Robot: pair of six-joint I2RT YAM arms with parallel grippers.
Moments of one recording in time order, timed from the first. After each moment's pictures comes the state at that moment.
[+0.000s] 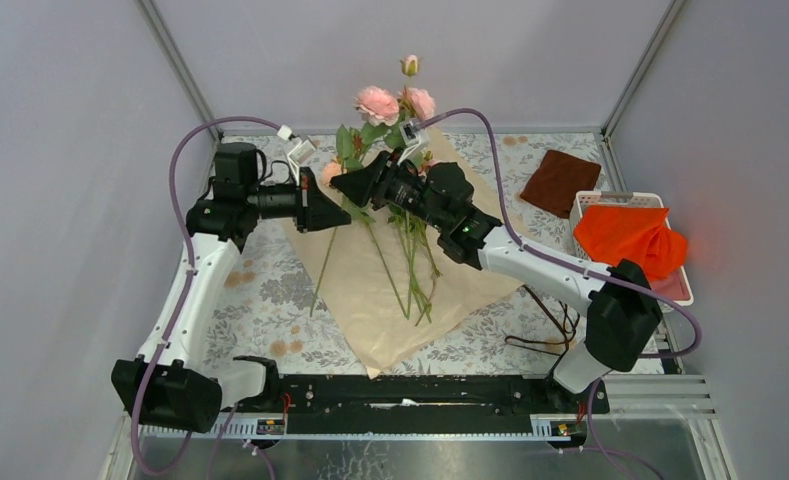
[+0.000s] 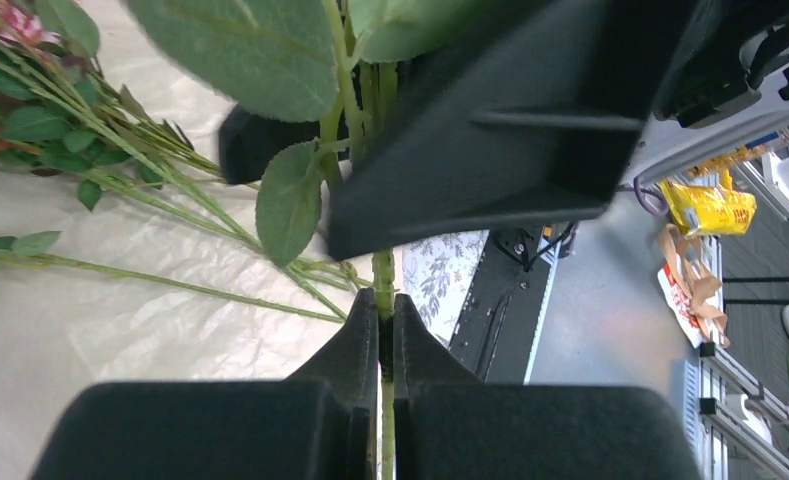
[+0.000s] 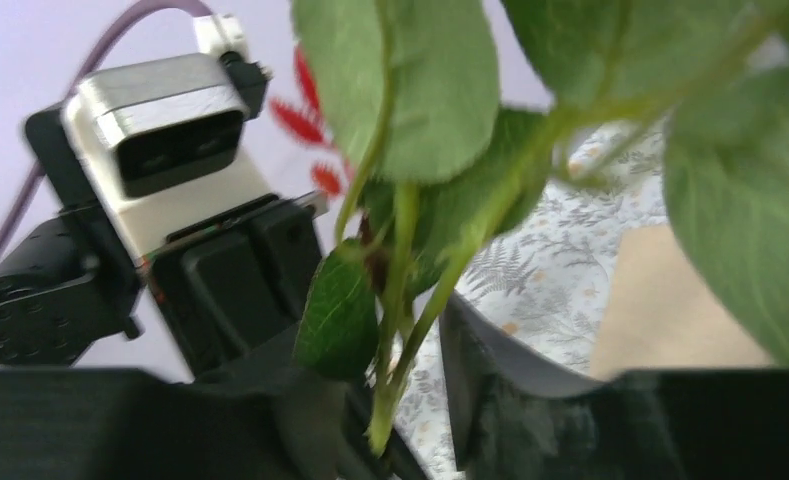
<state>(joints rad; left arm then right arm) -0.09 1.19 1.23 -0.59 1.12 -0.02 0.86 1.58 1.25 0.48 -0.16 0.72</state>
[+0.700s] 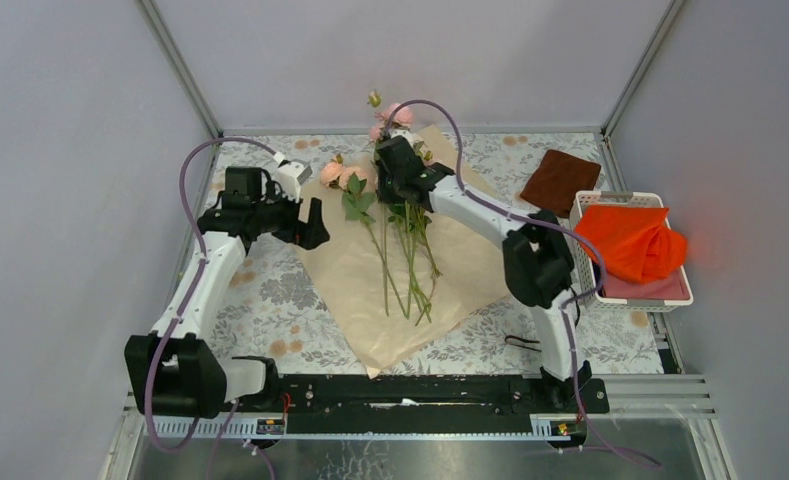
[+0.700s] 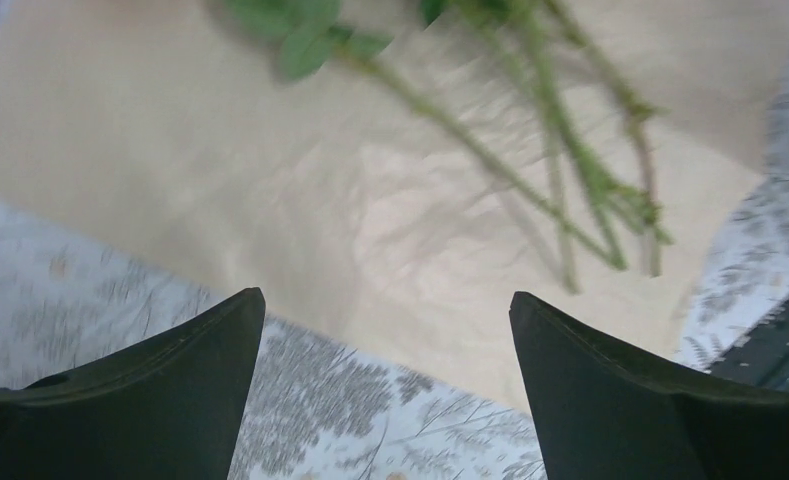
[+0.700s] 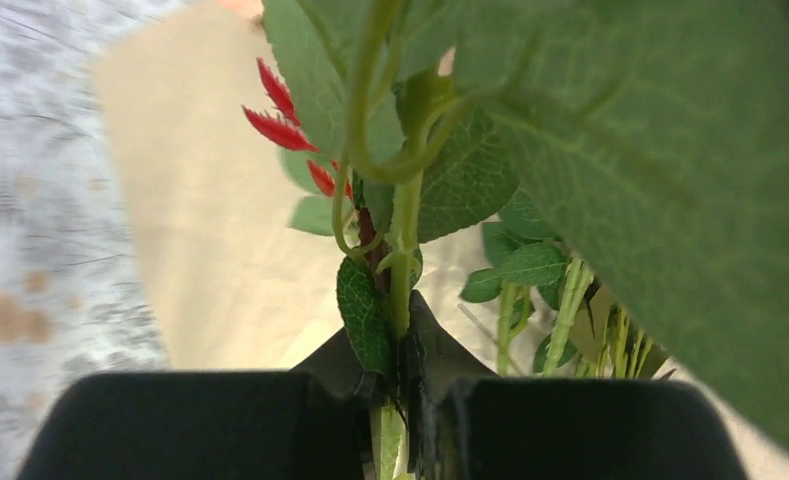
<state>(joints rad) -0.06 1.23 1.08 -0.62 0.58 0.21 0.72 2.06 1.78 -0.38 0.12 0.52</state>
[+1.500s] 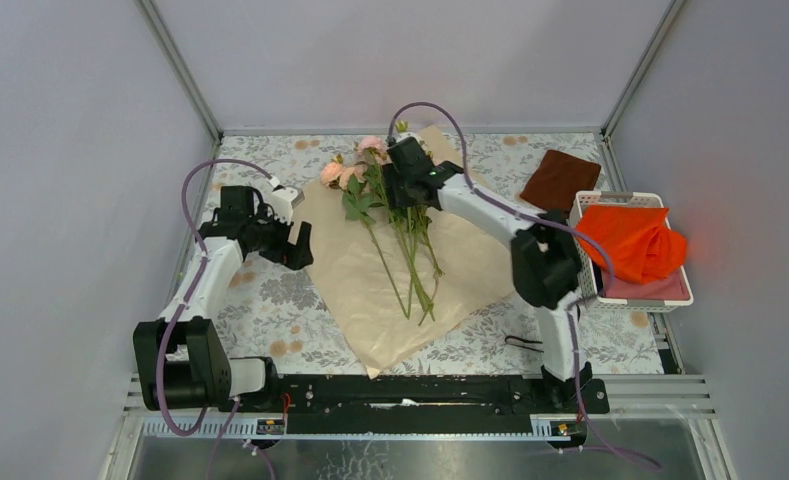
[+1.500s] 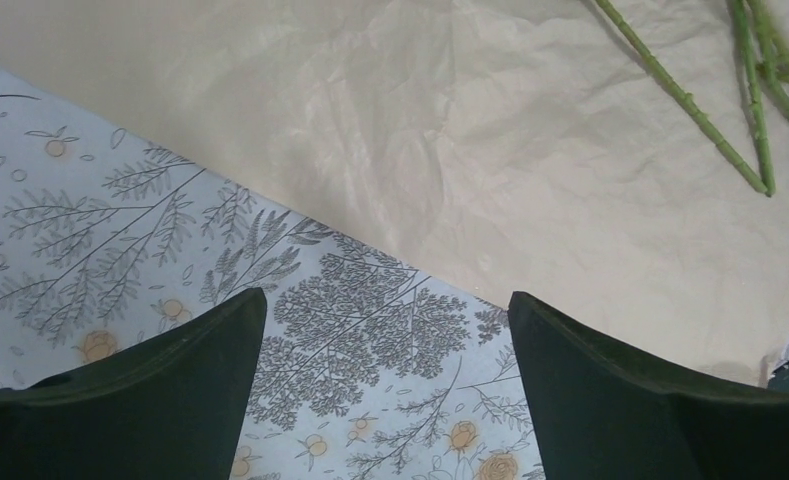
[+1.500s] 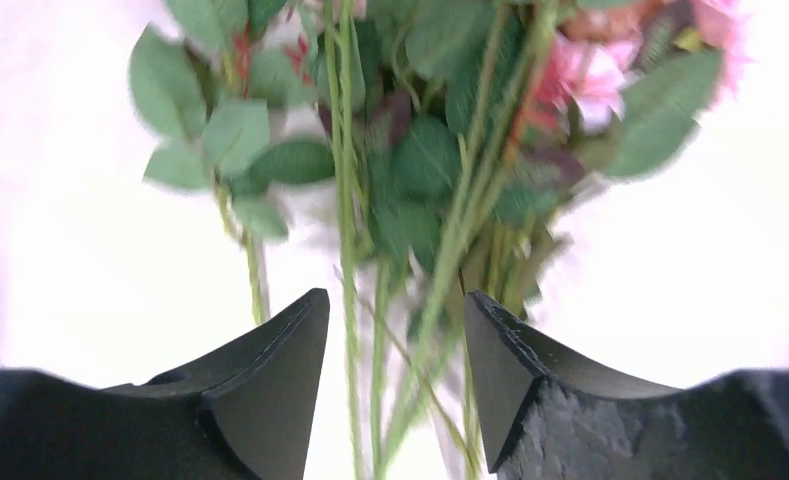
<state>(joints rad) 0.08 1.29 0.91 -0.62 0.50 0.40 0.68 2.20 1.88 -0.53 0.22 0.32</state>
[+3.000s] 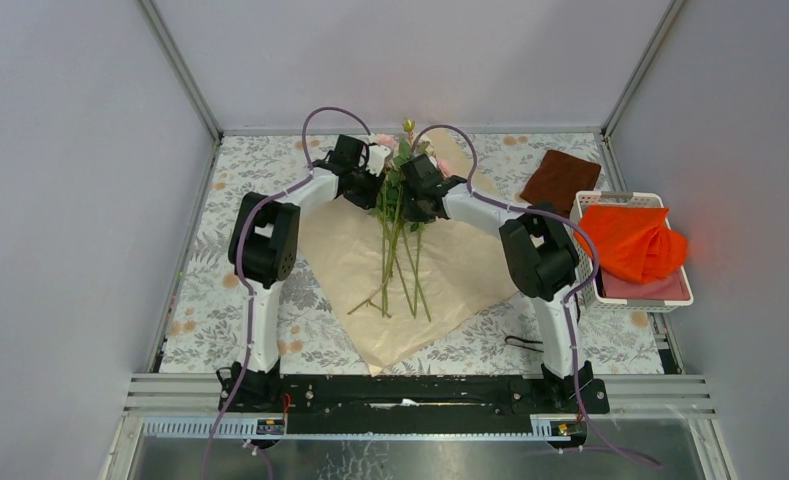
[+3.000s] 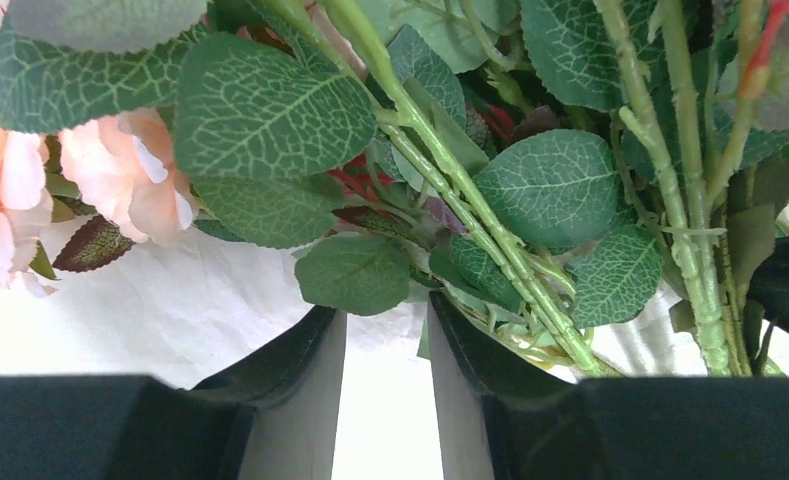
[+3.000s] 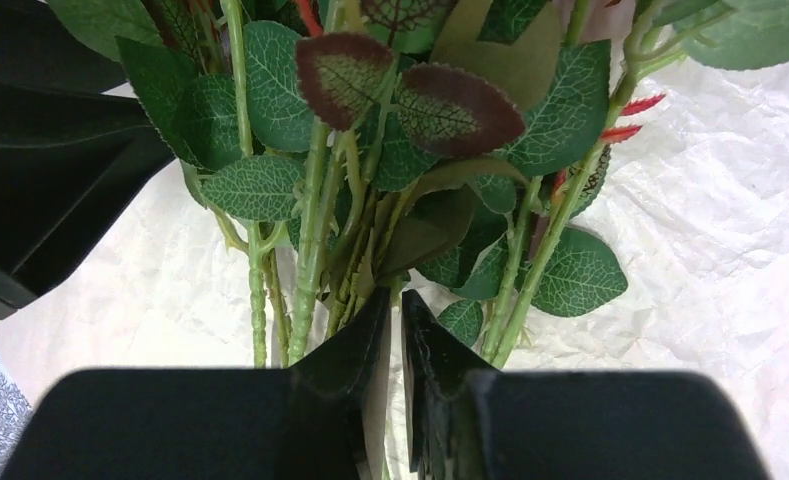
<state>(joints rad) -0.30 2.18 1.63 -0.37 0.24 0.24 0.61 2.16 1.62 -0.38 0.07 0.53</state>
